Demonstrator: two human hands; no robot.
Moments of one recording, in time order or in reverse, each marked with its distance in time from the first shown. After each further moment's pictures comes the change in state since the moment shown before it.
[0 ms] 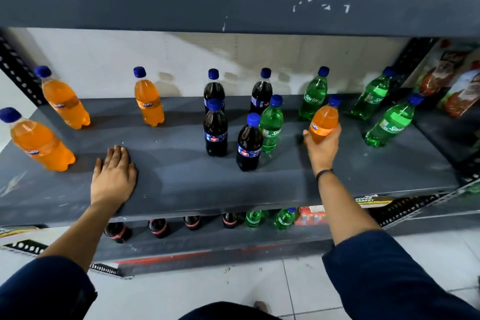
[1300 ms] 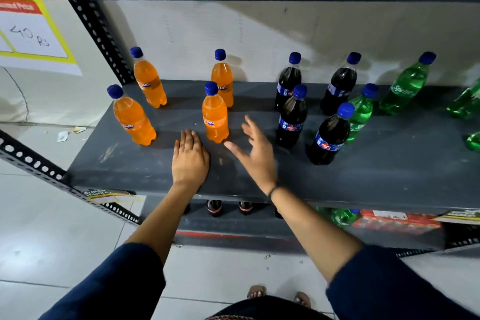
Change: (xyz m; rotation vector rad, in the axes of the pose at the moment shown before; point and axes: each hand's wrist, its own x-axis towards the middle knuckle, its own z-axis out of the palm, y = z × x) left_hand -0.014 0.009 -0.005 -0.009 -0.017 -0.086; right_hand -0.207 -0.087 0.171 0.178 -0.737 -0.292
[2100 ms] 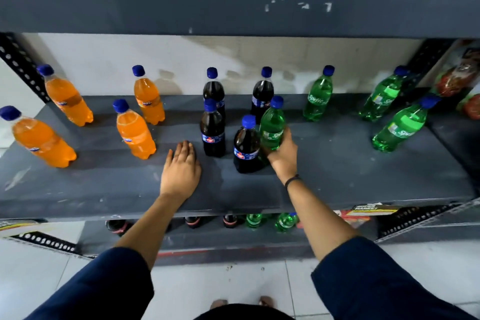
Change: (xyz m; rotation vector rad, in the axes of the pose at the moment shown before) left_hand -0.010 0.130 0.036 0.022 -0.046 0.267; right_hand 0.015 0.070 -0.203 -0.091 0.353 0.224
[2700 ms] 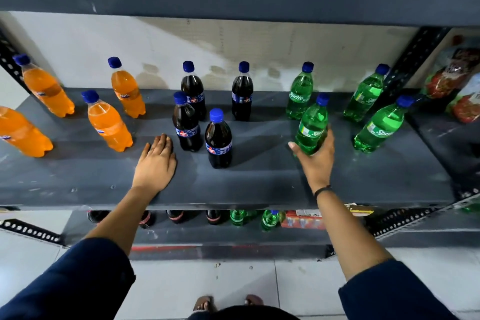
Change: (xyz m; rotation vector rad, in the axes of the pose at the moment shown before) left_hand -0.002 0.003 0.000 -0.010 0.021 -0.024; right_hand 0.013 0.047 -0.111 -0.015 0.264 -0.018
